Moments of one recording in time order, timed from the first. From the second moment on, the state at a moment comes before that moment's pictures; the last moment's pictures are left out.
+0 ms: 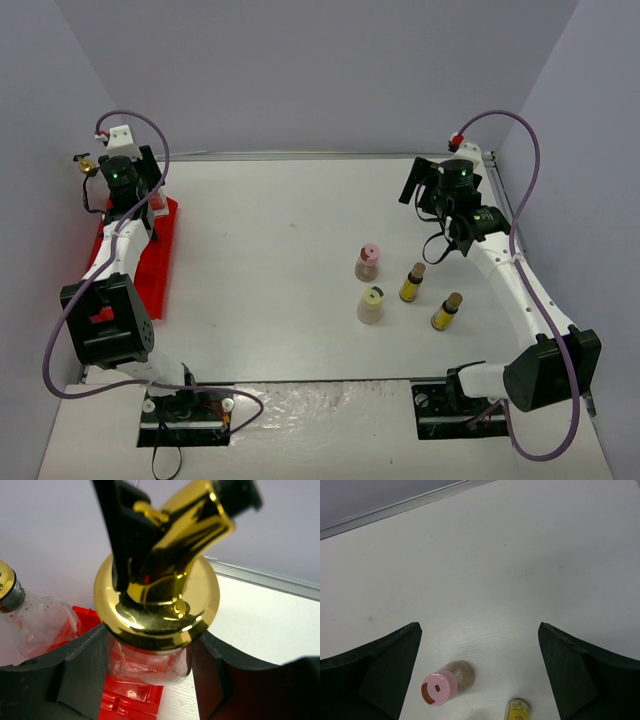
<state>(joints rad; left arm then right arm) 0.23 1.57 1.20 0.20 -0.07 -0.04 0.24 1.31 1.20 -0.40 0.23 0.40</state>
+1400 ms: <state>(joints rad) 0.25 1.71 1.15 0.32 -0.24 -0.10 0.24 1.31 1.19 -0.37 0.21 0.39</state>
